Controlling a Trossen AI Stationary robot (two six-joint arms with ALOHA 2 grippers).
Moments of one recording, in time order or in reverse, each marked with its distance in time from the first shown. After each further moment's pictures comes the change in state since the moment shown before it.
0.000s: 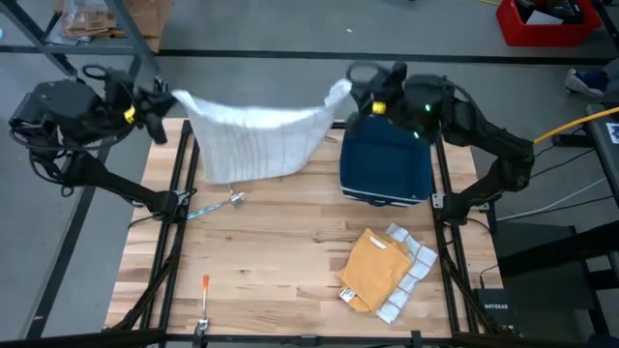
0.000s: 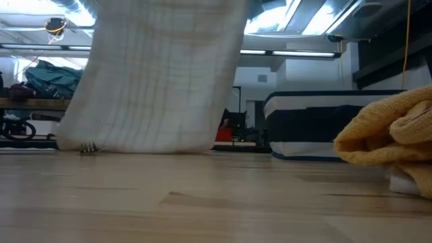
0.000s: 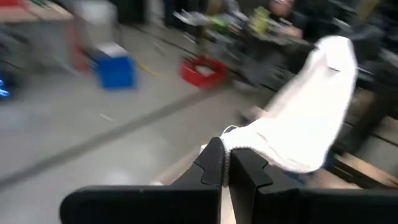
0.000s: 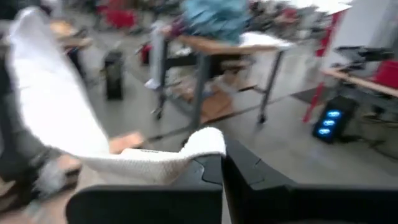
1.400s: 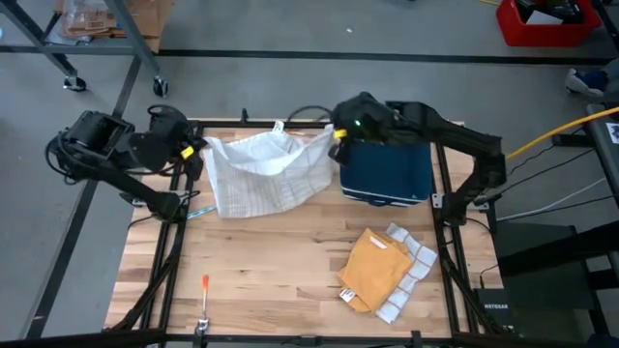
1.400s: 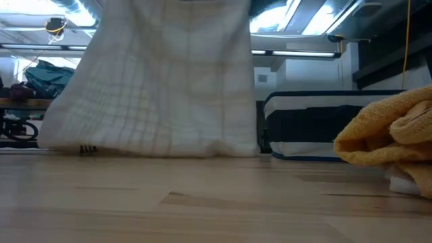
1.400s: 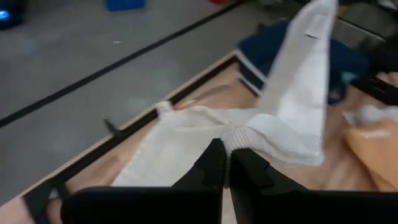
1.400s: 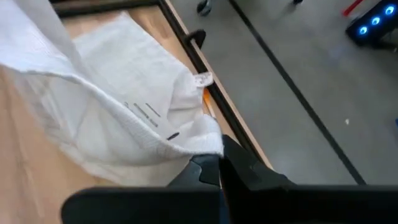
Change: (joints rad) left arm -0.166 0.037 -0.212 -0.284 0.006 -0.432; right arm -0.083 0.179 0.000 -0.471 -0.190 0.098
